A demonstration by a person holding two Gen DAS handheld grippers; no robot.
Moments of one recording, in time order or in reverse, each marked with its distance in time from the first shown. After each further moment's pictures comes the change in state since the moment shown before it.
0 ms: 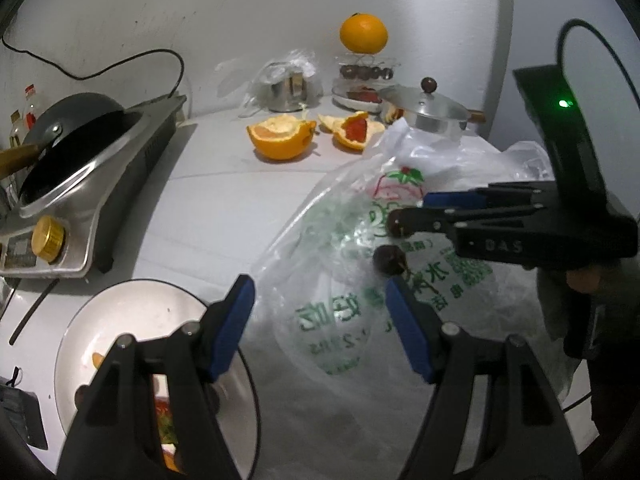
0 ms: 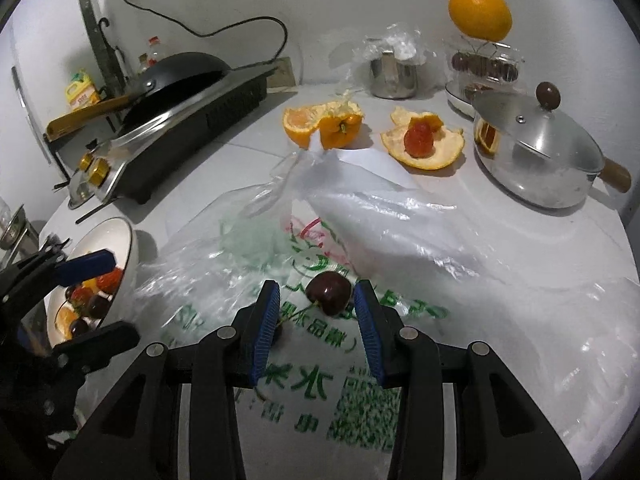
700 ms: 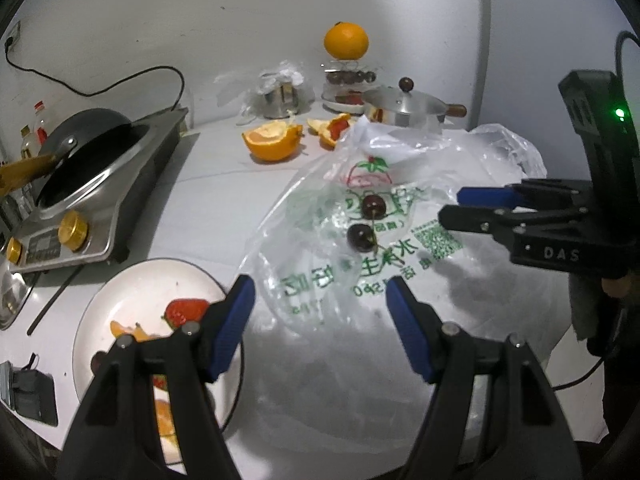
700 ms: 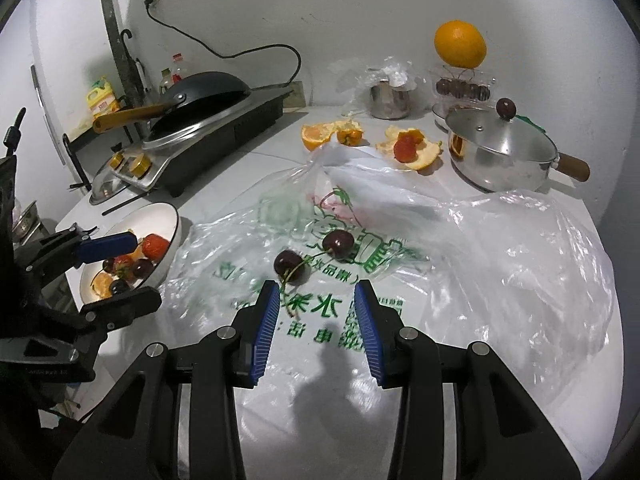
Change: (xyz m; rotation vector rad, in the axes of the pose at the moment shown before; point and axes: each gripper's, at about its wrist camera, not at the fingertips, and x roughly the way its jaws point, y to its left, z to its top) left arm -0.040 -0.026 -0.016 0.049 -0.018 0.026; right arm -0.075 0.010 -0.045 -0.026 -0.090 0.010
